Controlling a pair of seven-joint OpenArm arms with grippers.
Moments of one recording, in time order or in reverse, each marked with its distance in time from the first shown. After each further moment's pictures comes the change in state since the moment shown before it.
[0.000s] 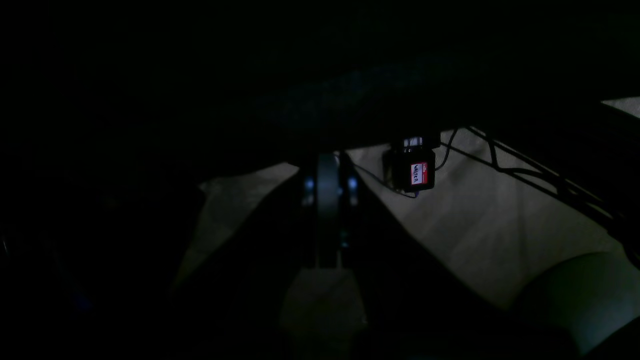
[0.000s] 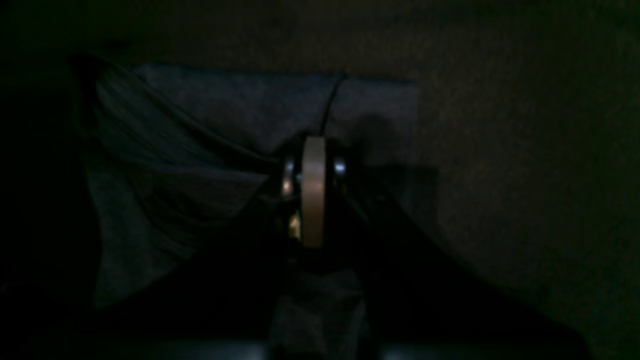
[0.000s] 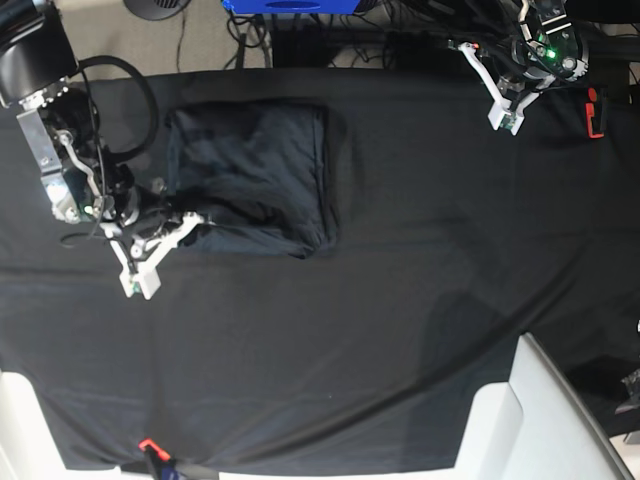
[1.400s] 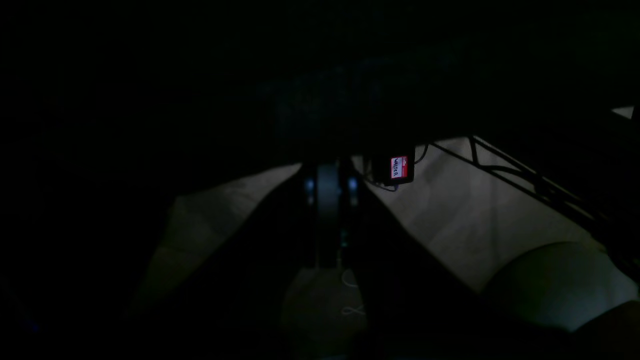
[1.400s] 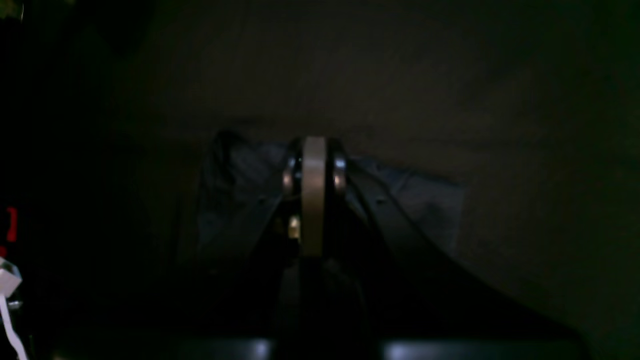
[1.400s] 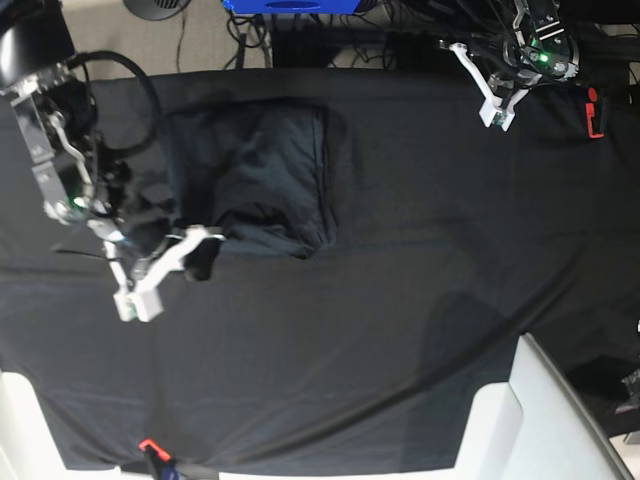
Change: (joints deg) left arm -2.2 0.0 0.0 -6.8 -0.2 0.0 -0.5; right arm -4.1 0.0 4.2 10.6 -0.2 7.2 7.9
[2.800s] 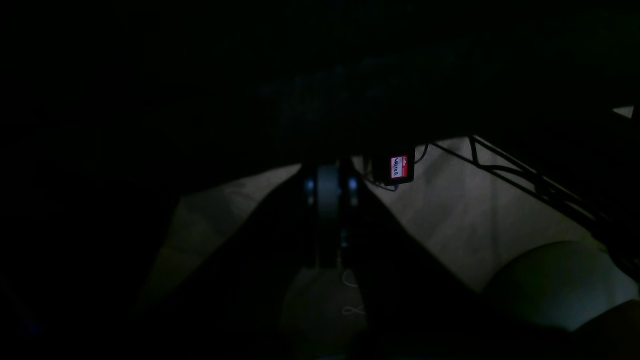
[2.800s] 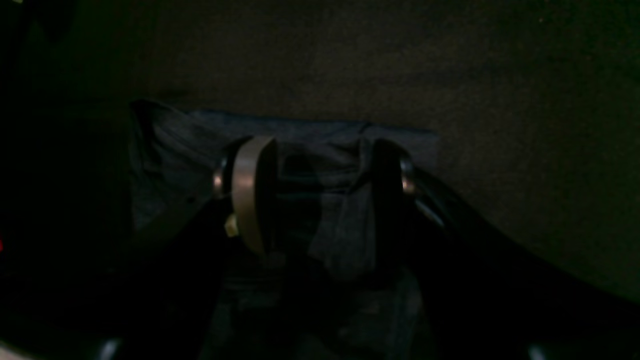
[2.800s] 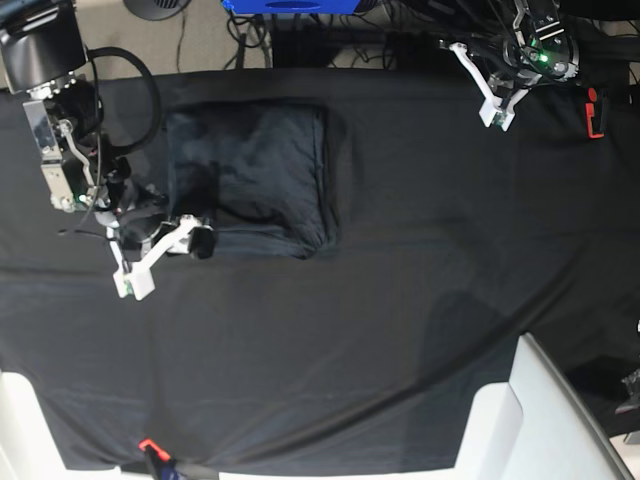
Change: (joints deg) left arm 0.0 -0.1 0.1 -0.1 0.0 0.0 0.0; right arm 1.5 -3.4 2.7 -13.6 0.0 2.8 0.5
